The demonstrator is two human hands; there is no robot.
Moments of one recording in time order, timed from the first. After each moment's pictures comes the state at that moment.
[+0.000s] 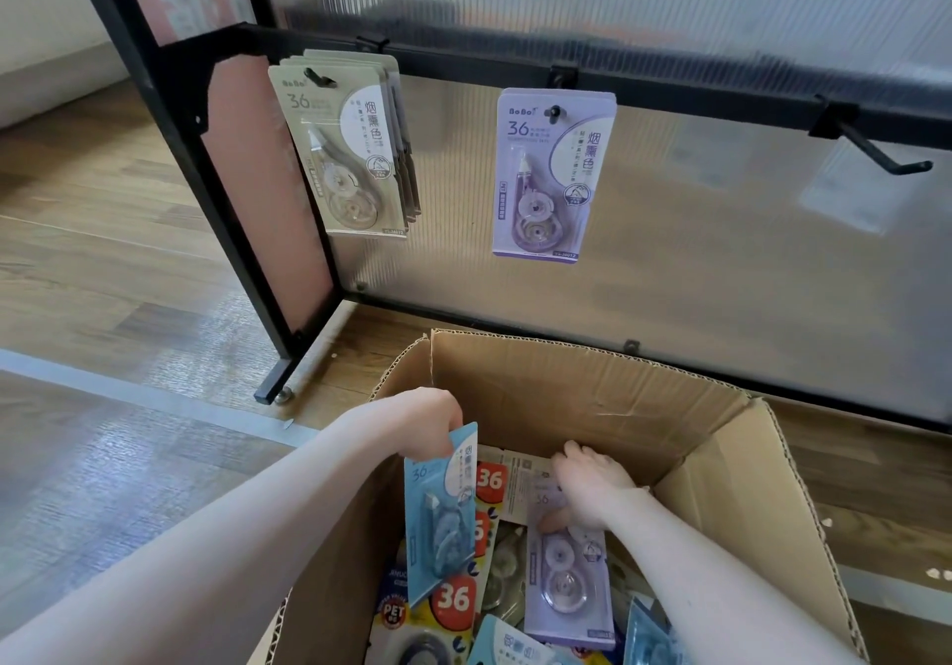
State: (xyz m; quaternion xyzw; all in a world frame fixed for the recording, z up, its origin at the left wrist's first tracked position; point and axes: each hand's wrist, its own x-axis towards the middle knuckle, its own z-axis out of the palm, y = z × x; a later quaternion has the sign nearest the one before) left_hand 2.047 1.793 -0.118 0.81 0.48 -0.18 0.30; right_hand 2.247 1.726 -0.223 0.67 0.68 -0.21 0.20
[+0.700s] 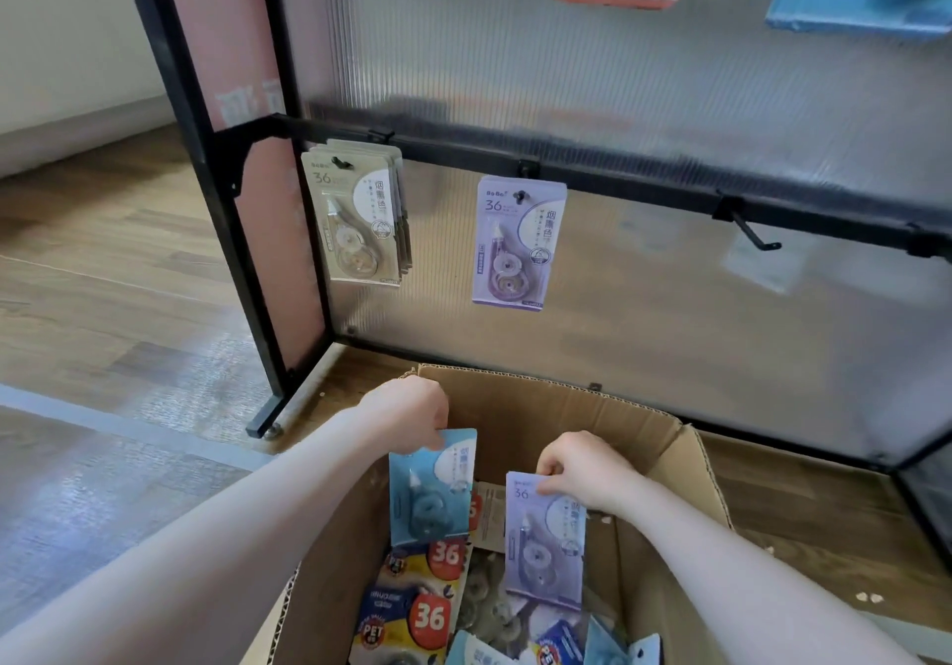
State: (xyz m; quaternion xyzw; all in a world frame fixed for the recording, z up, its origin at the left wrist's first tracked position) left_hand 2.048 1.778 -0.072 0.85 0.49 -0.10 0.16; right_hand 2.255 1.709 -0.126 0.69 0.68 -0.25 0.01
